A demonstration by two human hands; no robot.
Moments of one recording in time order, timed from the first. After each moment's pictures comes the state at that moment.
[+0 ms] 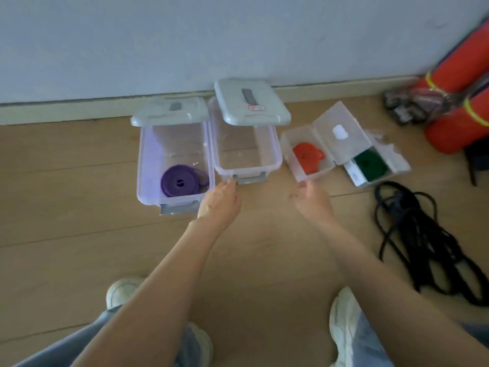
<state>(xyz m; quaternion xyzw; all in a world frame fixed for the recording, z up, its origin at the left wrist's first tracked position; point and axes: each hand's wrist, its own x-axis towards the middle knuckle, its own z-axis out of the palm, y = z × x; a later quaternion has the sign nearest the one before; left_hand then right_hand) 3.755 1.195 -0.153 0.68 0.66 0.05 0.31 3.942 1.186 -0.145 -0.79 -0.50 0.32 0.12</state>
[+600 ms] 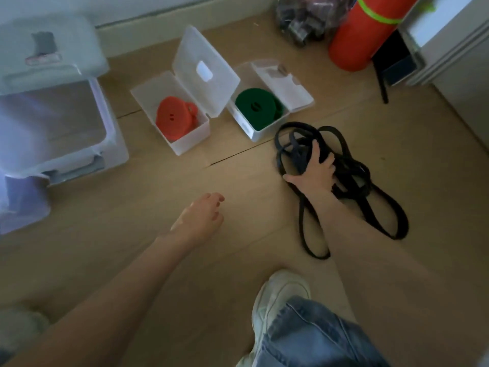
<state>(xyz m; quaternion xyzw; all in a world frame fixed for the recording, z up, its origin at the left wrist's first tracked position) 3.992 1.154 -0.260 0.76 0.52 -0.07 0.39 4.247 1.144 -0.285 -0.90 -0.34 0.27 0.02</state>
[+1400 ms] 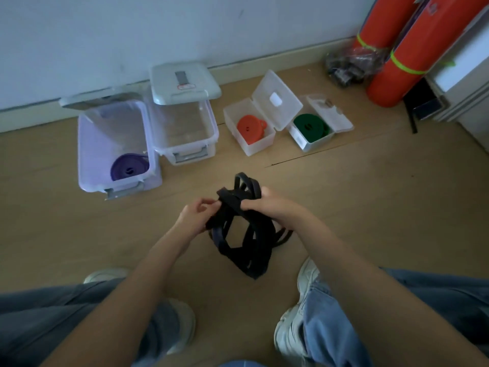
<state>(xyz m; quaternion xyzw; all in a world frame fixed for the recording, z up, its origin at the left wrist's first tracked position) 3.837 1.091 -0.166 0.43 0.64 0.18 0.61 4.024 1.086 -0.144 -0.62 -0.40 0.66 0.18</state>
